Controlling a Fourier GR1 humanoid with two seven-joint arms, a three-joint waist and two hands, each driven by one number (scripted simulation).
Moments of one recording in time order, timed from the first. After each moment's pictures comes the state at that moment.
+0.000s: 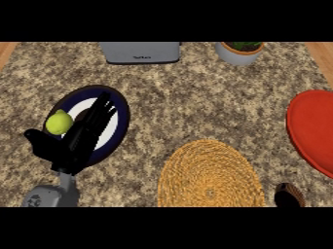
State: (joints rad) left arm -0.11 0.09 -0.11 -1.59 0.21 -0.05 0.17; right arm 0.81 -1.28 0.02 -2.31 0.55 -0.71 0.23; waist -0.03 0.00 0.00
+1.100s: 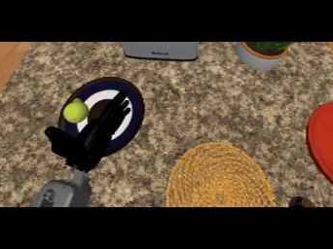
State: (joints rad) left arm -0.15 0.06 -0.16 -1.55 0.19 -0.10 0.16; right arm 0.01 -1.13 0.14 -1.48 0.25 -0.37 0.00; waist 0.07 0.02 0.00
